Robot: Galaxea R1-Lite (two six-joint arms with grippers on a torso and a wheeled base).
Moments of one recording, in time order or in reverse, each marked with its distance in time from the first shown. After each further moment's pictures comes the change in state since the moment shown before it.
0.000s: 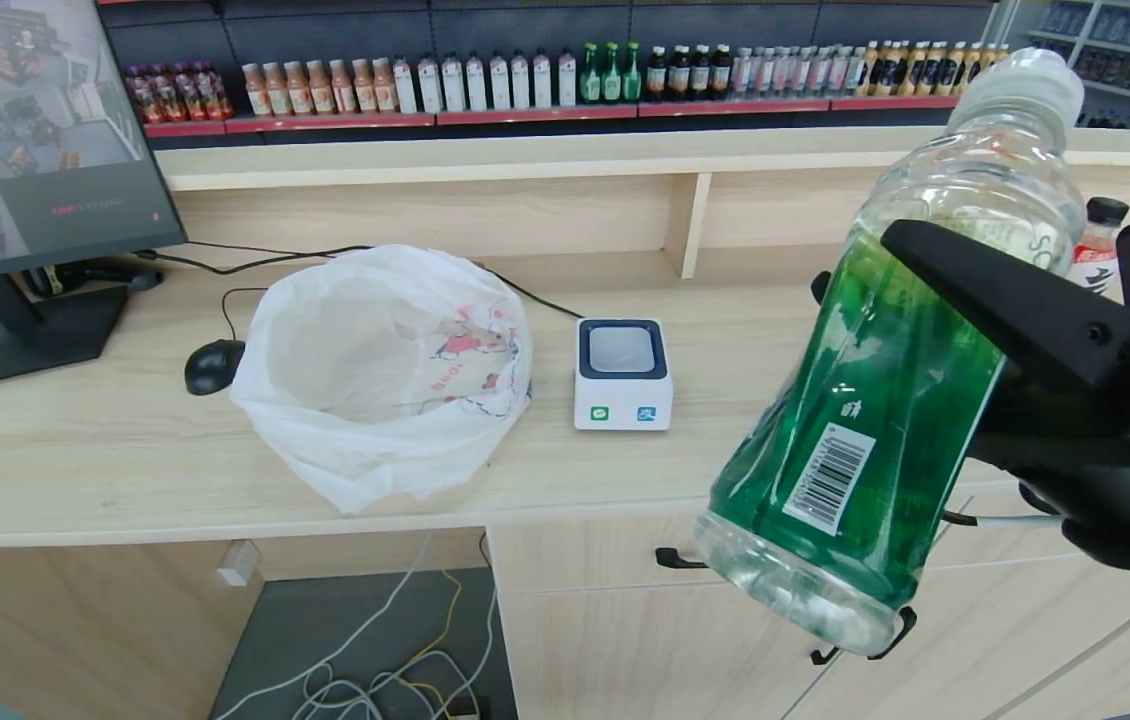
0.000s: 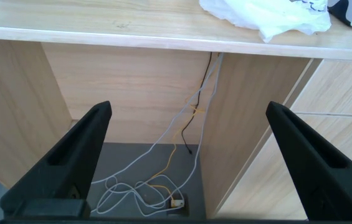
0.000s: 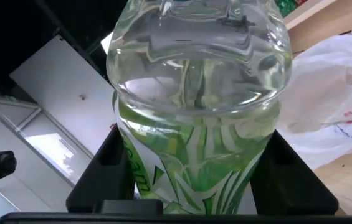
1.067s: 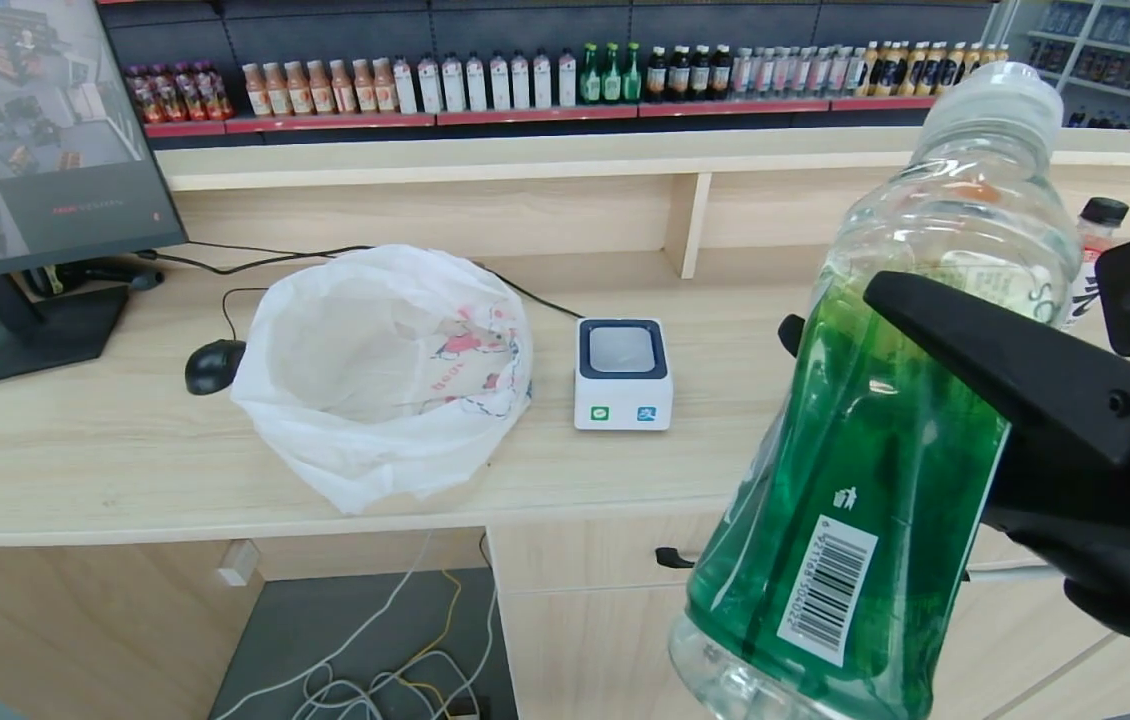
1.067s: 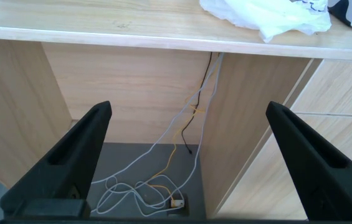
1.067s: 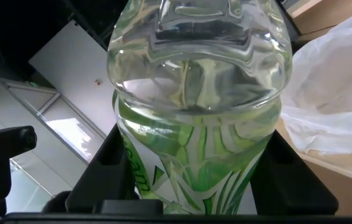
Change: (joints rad) left arm 0.000 0.000 0.000 0.000 0.000 0.000; right arm 0.100 -0.009 0.025 0.001 0.002 -0.006
